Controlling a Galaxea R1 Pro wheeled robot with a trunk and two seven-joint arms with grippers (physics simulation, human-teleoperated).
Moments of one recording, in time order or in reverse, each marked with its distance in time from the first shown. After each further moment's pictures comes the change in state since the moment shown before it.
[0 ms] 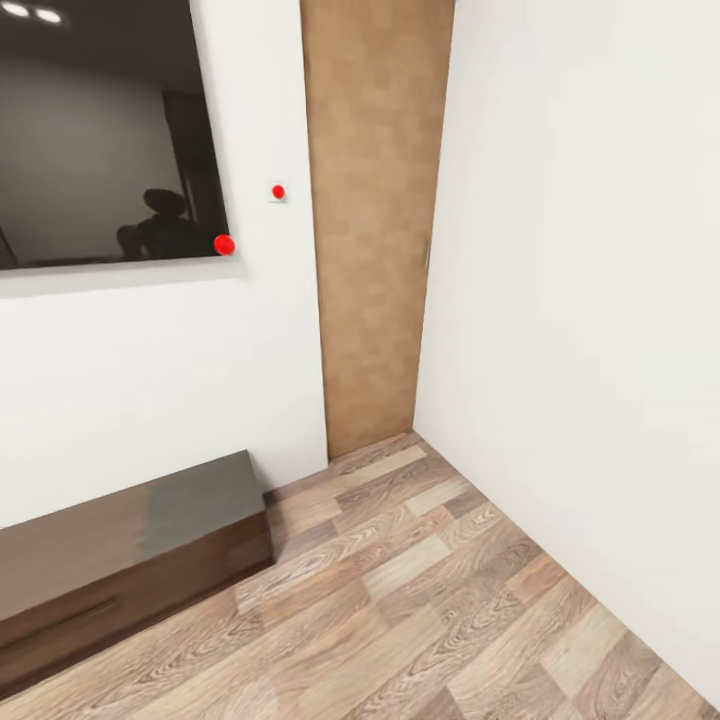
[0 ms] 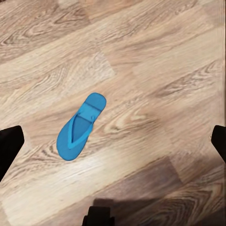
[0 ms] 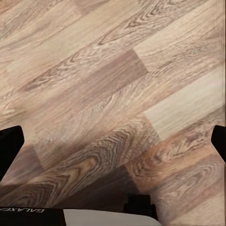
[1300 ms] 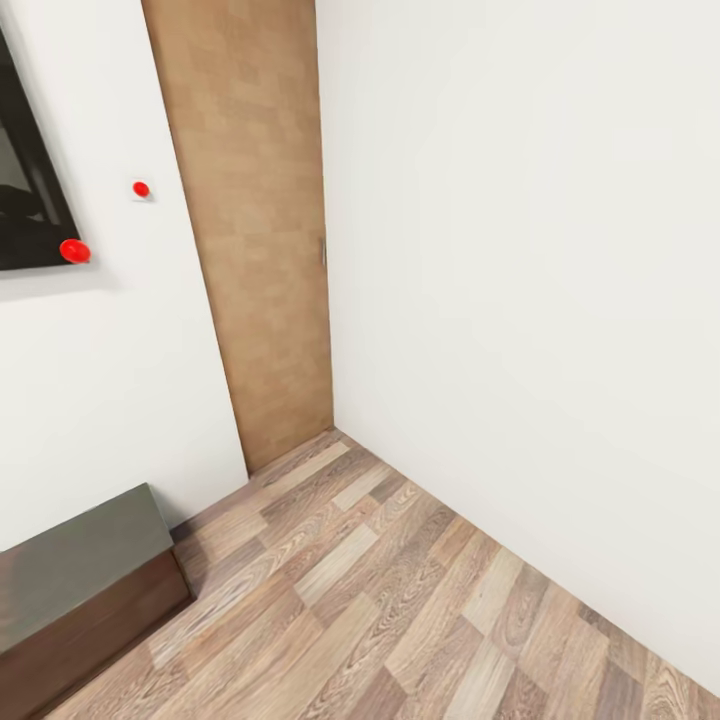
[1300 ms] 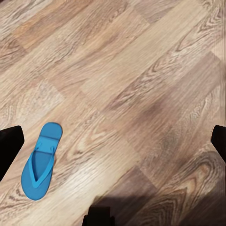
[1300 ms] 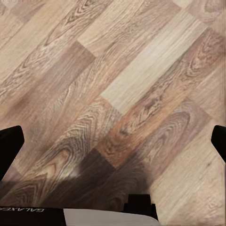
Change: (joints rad) left arm 0.000 0.000 0.000 0.000 0.000 0.000 0.000; right arm 0.000 0.000 0.000 0.000 0.000 0.000 0.000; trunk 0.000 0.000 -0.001
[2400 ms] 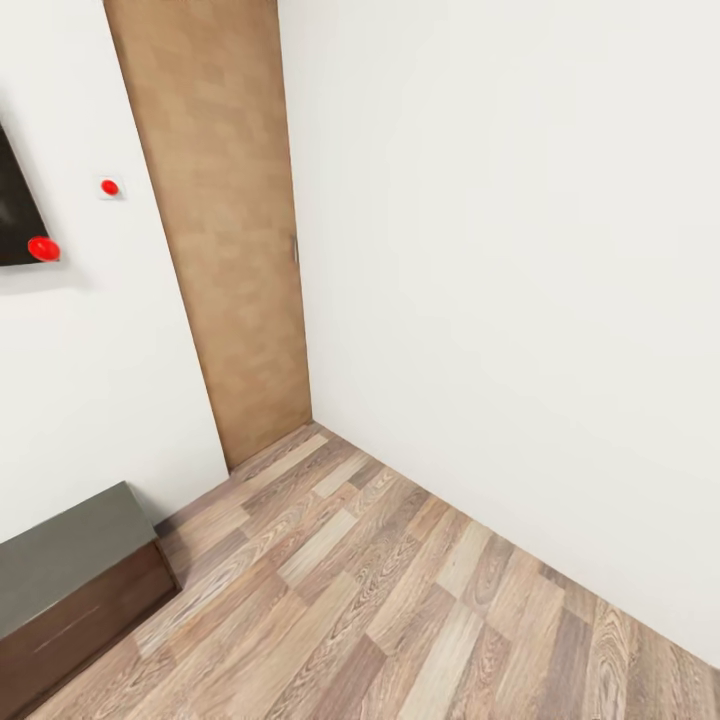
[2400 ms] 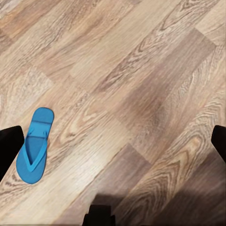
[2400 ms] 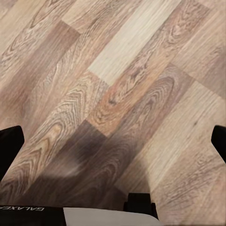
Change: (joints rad) left arm 0.000 0.002 0.004 0.000 0.003 0.000 0.000; right arm 0.000 0.000 0.000 0.000 0.000 0.000 0.000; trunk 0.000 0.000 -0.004
